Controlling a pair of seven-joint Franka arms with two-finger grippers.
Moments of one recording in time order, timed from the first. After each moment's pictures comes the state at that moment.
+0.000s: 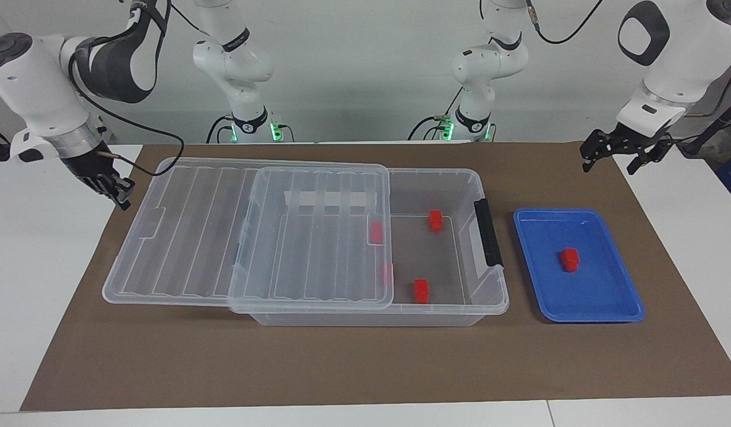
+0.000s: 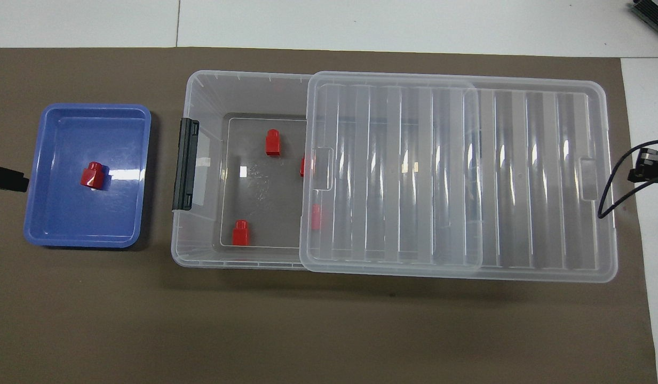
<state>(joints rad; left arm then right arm) 0.21 -0.04 -0.13 -1.69 0.05 1.67 0.29 -0.29 0.01 0.02 -1.85 0.00 1.95 0.11</state>
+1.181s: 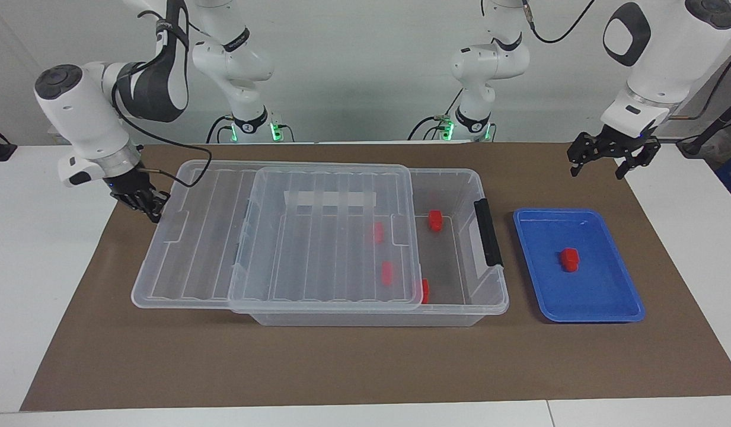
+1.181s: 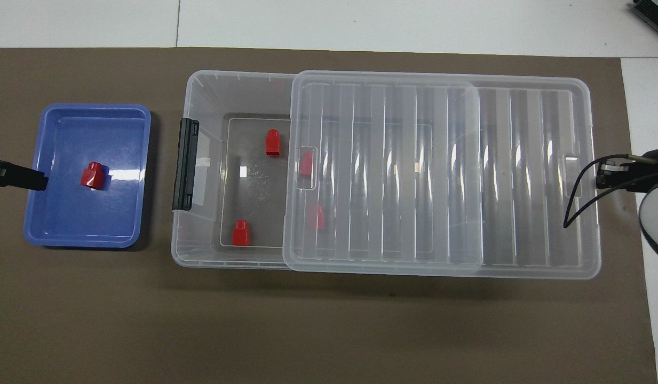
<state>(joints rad) 0.04 -0.04 -0.02 -1.71 0.03 1.73 0.20 -0.17 0.01 0.05 -1.94 0.04 2.03 0.08</state>
